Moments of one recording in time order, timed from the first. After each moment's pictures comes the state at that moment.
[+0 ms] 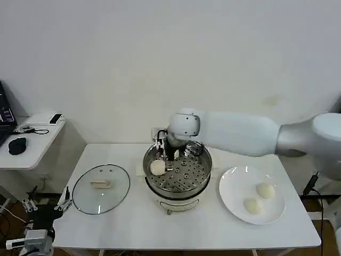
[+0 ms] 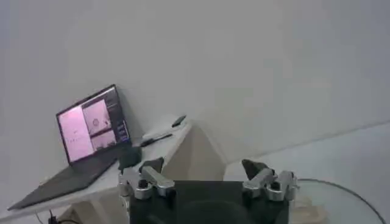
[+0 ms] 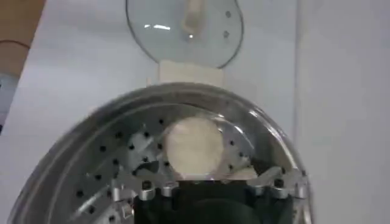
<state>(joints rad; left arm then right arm) 1.68 -1.33 -0.86 -2.22 0.03 0.27 -0.11 0.60 1.14 -1.33 1.42 0.58 -0.62 -0.75</state>
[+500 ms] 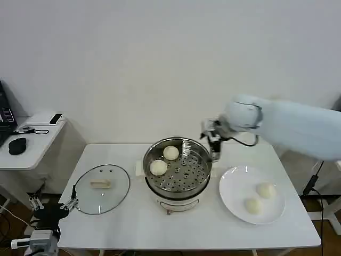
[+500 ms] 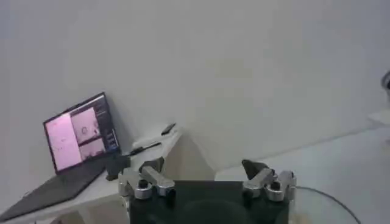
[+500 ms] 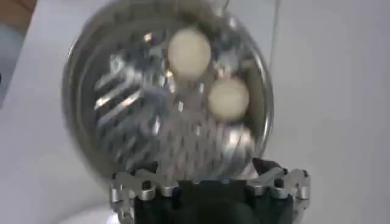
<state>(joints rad) 1.70 -1.33 -0.82 -2.25 0.04 0.27 -0.11 0.66 0.69 -1.33 1.64 0.34 -0.46 -0.89</state>
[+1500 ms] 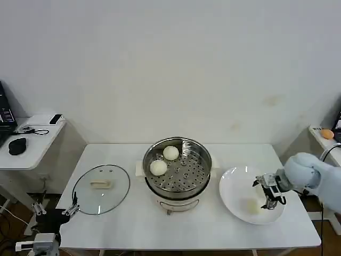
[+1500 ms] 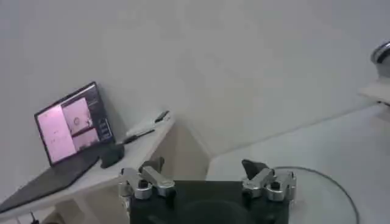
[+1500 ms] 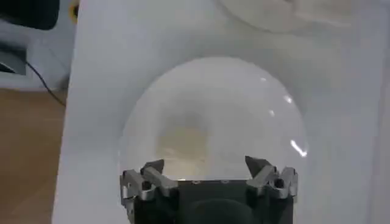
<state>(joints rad) 1.71 -1.32 -0.82 -2.21 0.06 0.27 -0.11 -0.02 0.38 -0.91 1.63 -0.06 -0.28 -0.98</state>
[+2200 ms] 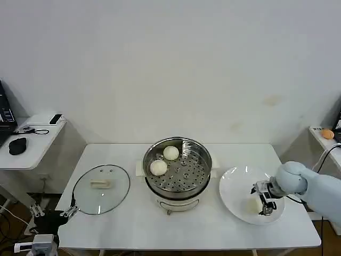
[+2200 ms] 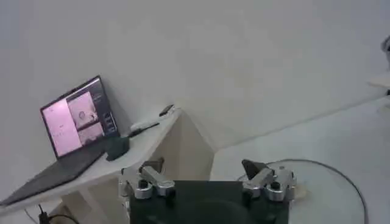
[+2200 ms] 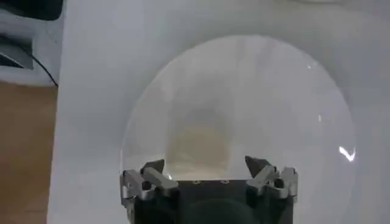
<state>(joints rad) 1.72 -1.32 -0.83 -2.20 0.06 0.27 -0.11 -0.15 0.45 -0.83 1.53 -0.11 -0.28 -0.97</state>
